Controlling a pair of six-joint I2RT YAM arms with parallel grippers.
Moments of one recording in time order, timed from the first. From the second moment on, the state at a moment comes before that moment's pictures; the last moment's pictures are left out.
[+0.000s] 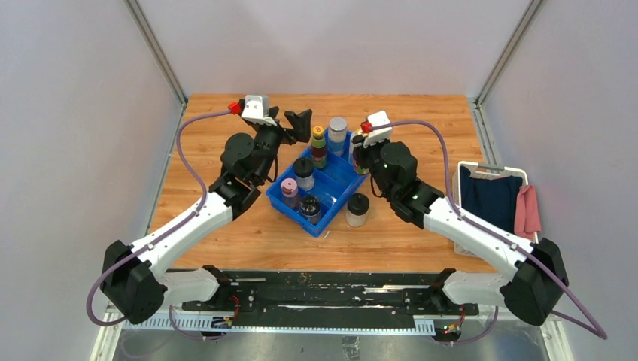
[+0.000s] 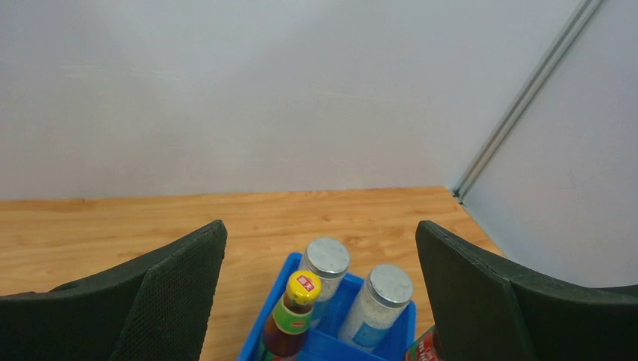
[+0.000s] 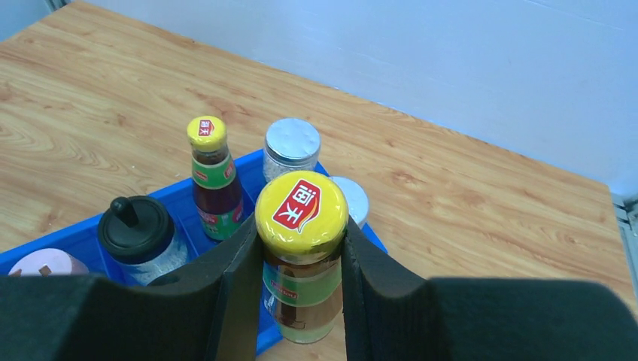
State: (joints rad) left arm -0.64 1.19 0.93 0.50 -0.31 -0.20; right arm 0.77 1.17 0.91 0.22 0.46 -0.13
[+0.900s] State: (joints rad) left arm -0.54 1.15 0.98 0.52 -0.34 -0.17; right arm 0.73 1.55 1.11 0.32 0.27 -0.08
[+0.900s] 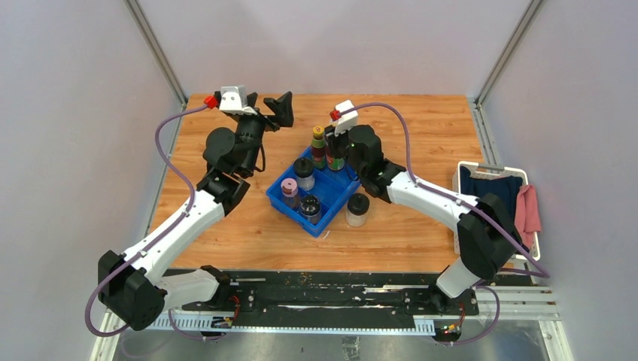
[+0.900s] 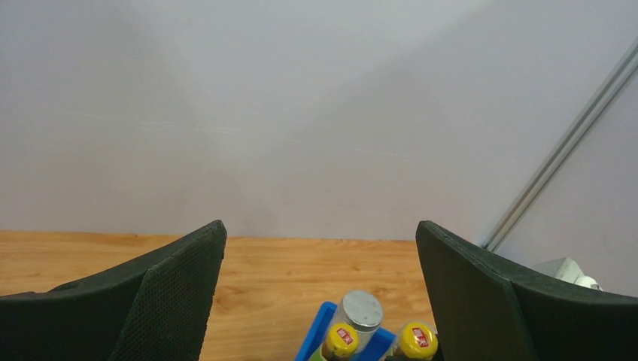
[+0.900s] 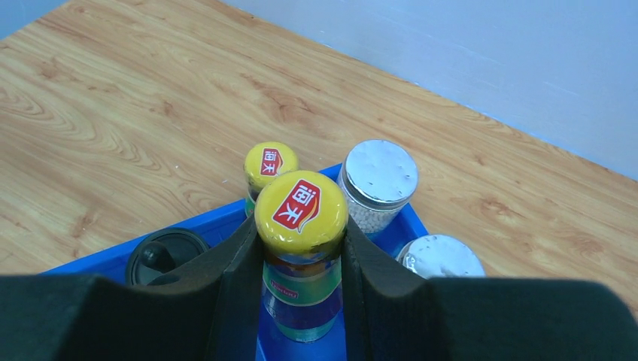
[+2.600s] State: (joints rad) left arm -0.53 1.15 0.91 0.62 -0.32 -0.23; right arm 0.72 1.53 0.82 0.58 0.29 -0.01
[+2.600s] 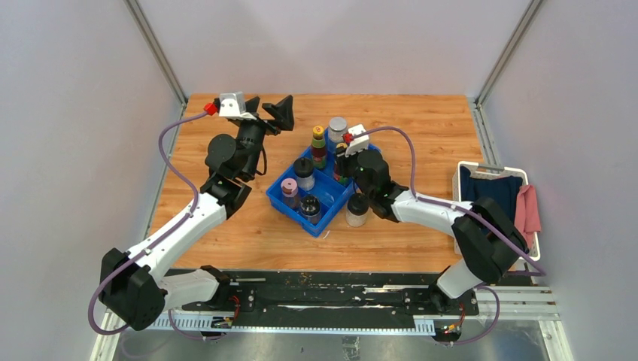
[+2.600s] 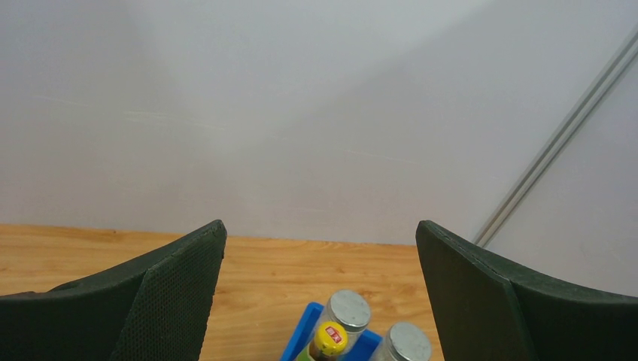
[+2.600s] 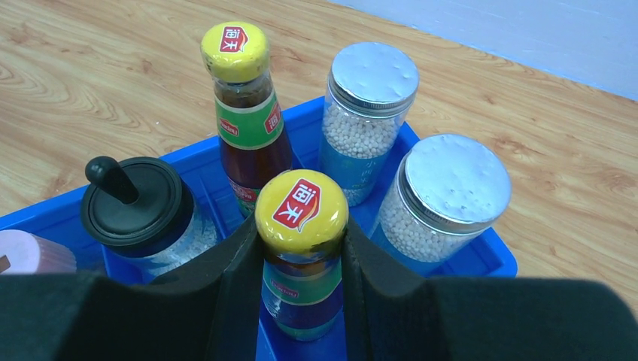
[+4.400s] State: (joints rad) left arm -0.53 1.11 0.84 0.54 -0.27 -0.30; right arm 0.87 0.82 0.67 0.09 0.38 0.00
